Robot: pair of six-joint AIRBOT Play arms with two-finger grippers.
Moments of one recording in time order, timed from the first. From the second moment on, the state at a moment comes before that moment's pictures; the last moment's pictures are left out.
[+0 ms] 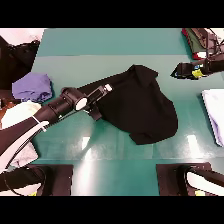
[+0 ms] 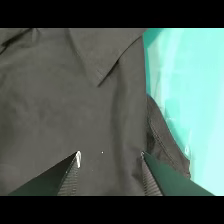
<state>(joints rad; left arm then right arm) -0.67 -1.38 1.13 1.64 -0.95 -1.36 -0.03 -1.24 1.41 -1.28 1.25 1.52</state>
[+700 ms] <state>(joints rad) -0.41 -1.22 1.20 1.69 -1.23 -1.62 -0.33 -1.08 0.99 -1.28 1.45 1.45</state>
